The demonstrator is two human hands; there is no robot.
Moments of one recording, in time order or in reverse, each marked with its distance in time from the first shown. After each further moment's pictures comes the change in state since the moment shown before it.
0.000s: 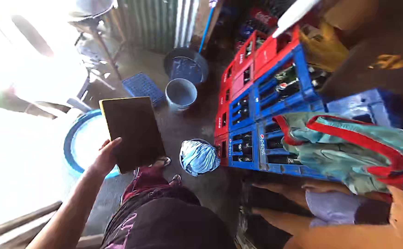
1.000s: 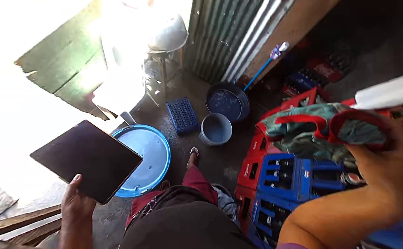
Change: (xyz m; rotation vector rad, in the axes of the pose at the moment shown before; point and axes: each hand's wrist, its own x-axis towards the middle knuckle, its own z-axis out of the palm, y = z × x) left_hand 0.032 0.047 -0.113 -0.387 0.604 0.471; right_hand 0.223 -0.098 0.331 0.215 -0.426 -0.332
